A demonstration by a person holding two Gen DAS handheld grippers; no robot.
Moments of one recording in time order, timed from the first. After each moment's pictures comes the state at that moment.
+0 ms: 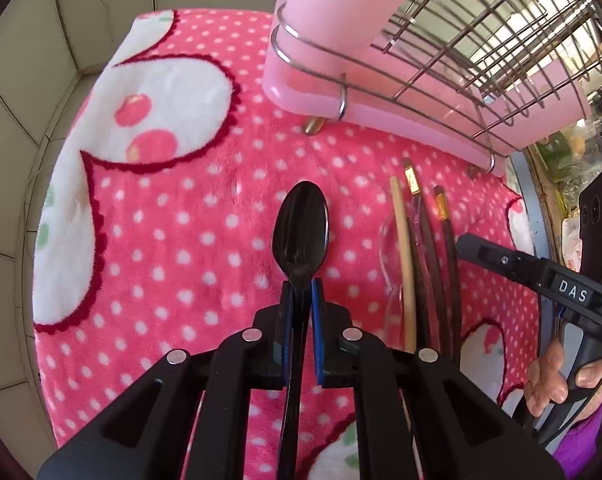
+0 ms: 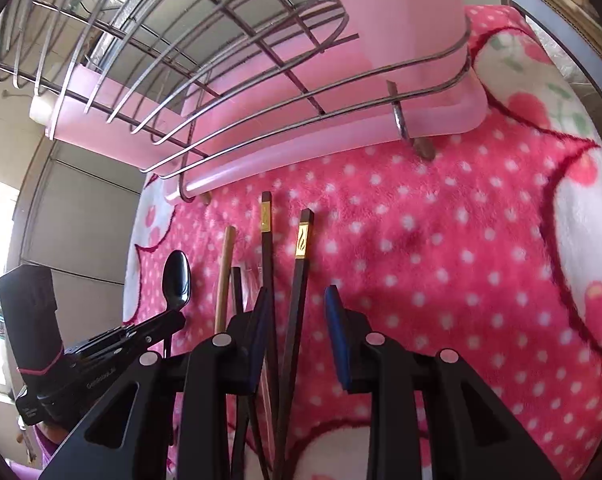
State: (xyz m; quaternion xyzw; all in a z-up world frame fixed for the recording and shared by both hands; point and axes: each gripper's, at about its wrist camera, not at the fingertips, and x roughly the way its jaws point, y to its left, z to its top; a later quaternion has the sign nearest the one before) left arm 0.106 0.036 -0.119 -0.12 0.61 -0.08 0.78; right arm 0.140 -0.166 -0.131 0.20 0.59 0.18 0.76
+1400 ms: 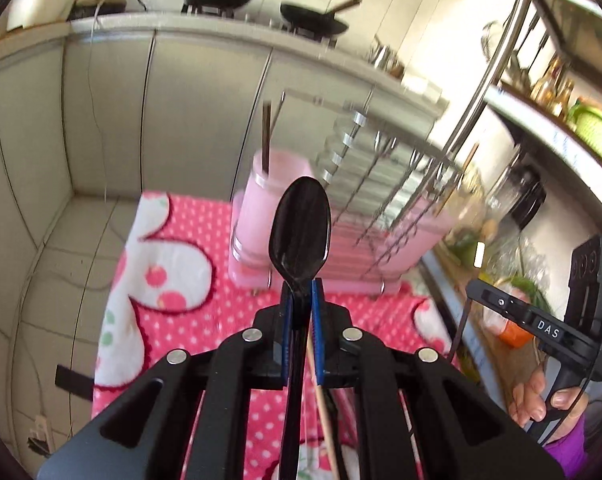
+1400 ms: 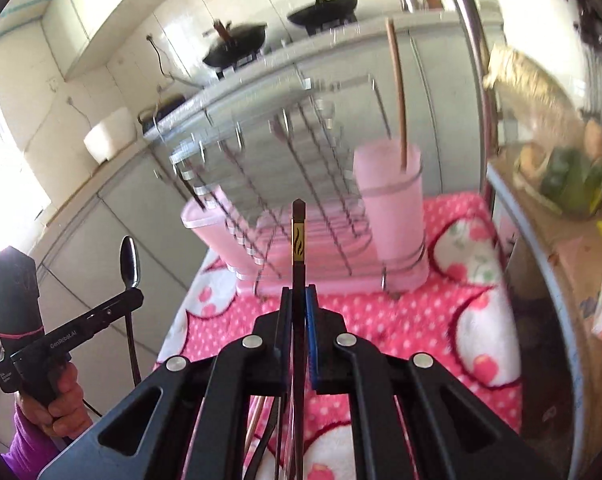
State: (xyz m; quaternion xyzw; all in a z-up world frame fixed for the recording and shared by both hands) left arm 0.044 0.046 0.027 -0.14 0.35 -0.11 0.92; right arm 0.063 -0.201 0.014 0.15 0.36 0.18 0.90
